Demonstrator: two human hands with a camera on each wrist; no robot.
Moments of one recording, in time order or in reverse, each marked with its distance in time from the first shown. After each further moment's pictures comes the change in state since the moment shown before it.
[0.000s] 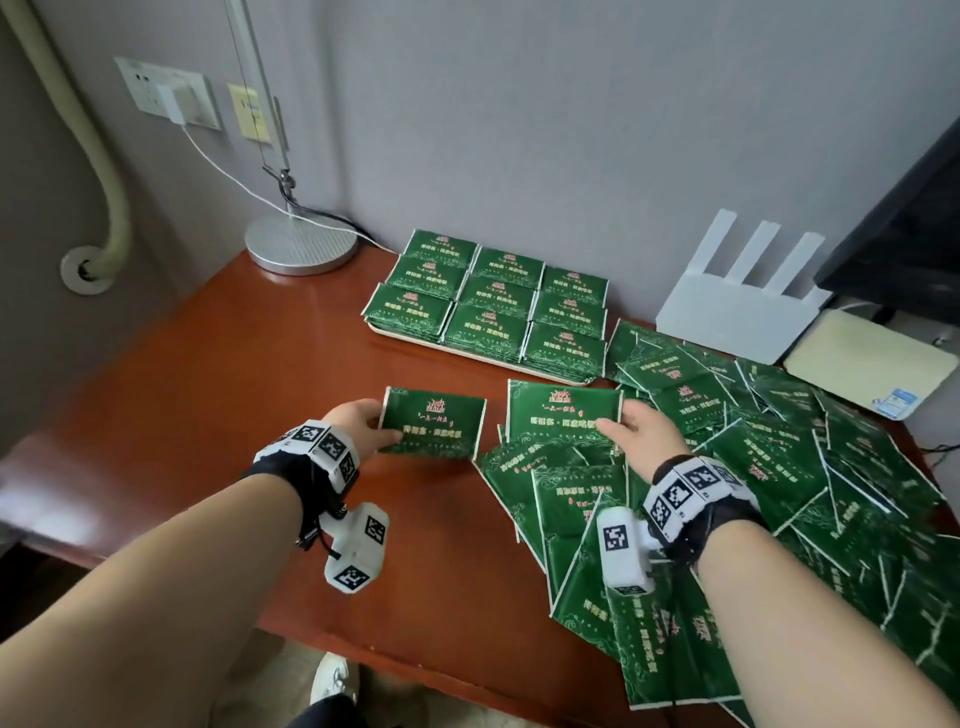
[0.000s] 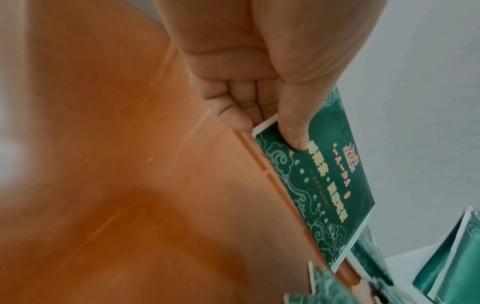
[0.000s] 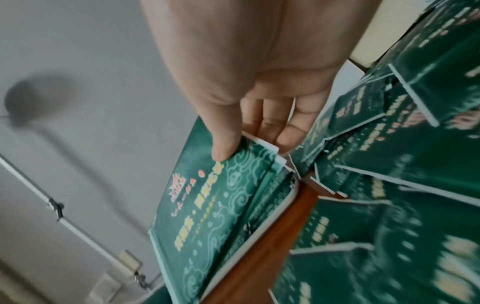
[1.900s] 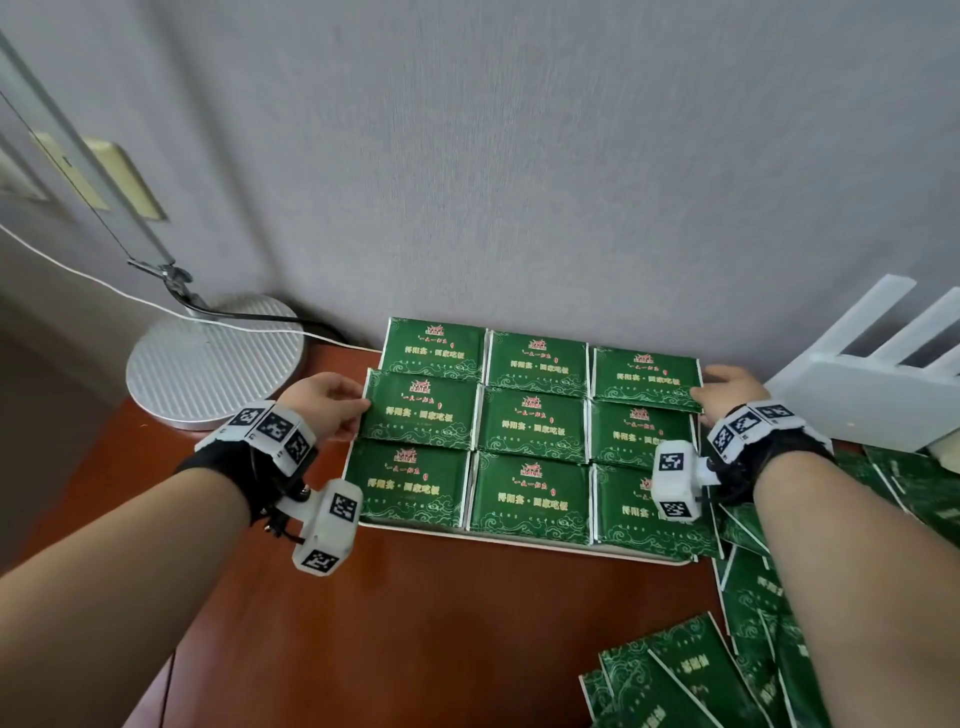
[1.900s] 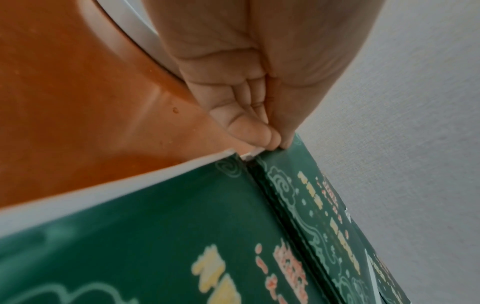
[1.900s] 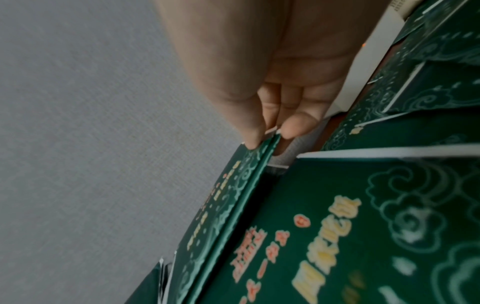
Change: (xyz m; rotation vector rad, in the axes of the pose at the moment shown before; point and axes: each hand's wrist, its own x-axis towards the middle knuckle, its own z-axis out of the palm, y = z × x) left_hand 0.301 0.055 -0.119 -0.262 -0.076 -0.062; right_hand 0.308 -0.032 -0.028 0.156 0.275 0.496
